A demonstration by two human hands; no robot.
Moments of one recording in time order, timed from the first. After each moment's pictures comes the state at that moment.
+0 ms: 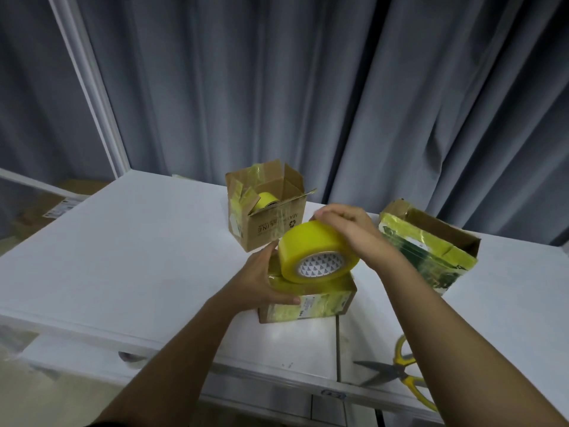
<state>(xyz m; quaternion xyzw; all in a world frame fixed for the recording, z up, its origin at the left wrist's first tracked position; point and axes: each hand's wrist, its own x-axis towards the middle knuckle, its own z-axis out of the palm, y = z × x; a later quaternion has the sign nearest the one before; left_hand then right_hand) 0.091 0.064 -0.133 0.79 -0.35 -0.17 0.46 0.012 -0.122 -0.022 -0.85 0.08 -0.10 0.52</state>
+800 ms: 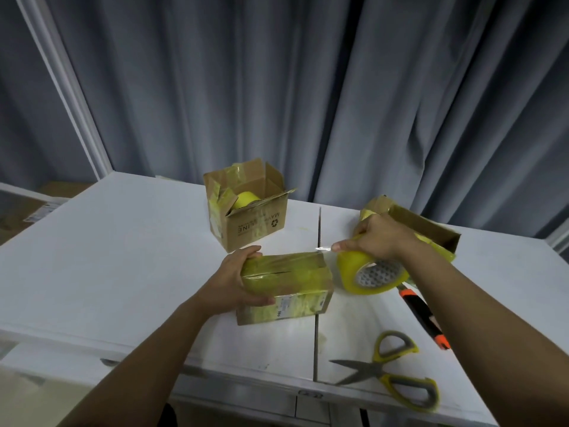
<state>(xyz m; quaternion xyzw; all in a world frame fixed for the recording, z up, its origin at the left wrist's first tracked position) 0.092 0.066 -0.140 0.82 -0.33 -0.14 0.44 -0.007 -0.217 -0.021 -0.98 0.18 0.02 0.10</state>
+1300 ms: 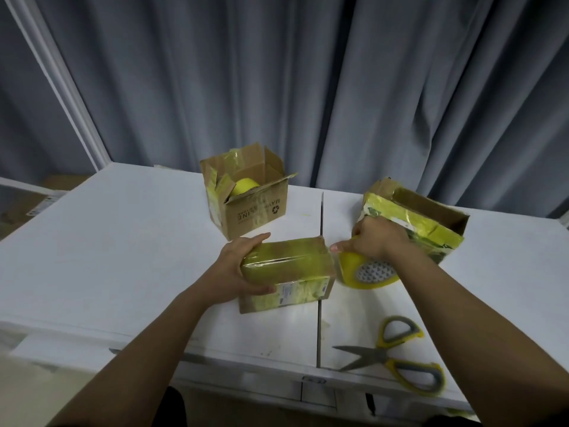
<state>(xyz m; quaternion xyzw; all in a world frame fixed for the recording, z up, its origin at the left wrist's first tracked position) 0.090 0.067 -0.138 0.83 -0.39 -0.10 0.39 0.000 -0.221 -0.069 -0.98 0.20 0.04 0.06</state>
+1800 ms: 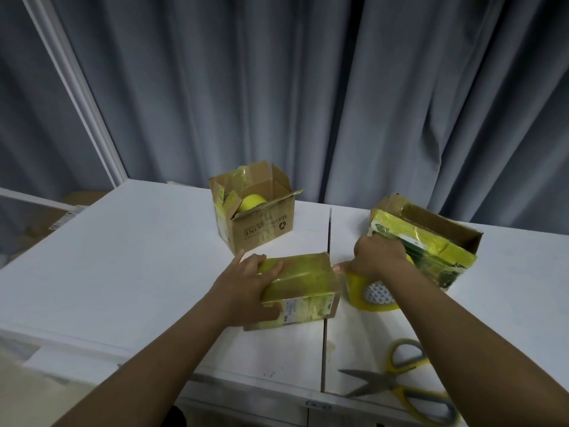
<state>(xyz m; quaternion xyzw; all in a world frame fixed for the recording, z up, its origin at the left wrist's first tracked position) 0.069 0.053 -0.112 0.90 -0.44 -0.01 -0.02 0.010 -0.208 -0.075 -0.98 0.20 0.06 -0.05</state>
